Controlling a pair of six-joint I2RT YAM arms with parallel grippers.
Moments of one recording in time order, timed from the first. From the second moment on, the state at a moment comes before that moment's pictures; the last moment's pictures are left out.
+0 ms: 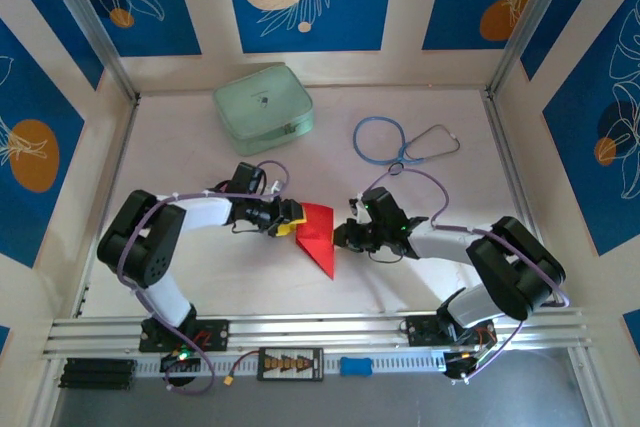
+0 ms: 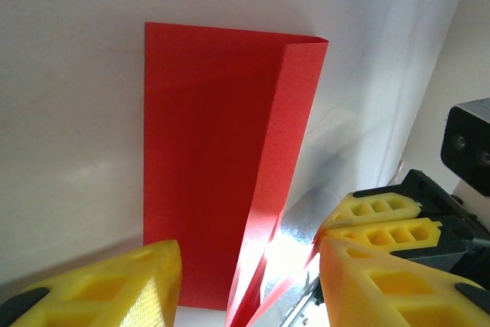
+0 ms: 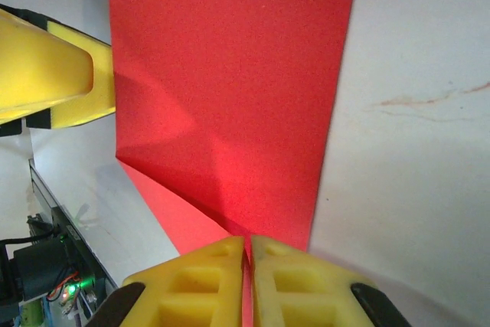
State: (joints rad) left arm -0.45 1.70 0.78 -0.08 0.77 -0.82; right arm 0.64 1.44 0.51 0.09 -0.47 0.84
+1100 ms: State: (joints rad) left arm -0.62 1.62 0.68 0.21 0.46 -1.16; right arm 0.84 1.12 0.51 -0.26 0.07 0.69
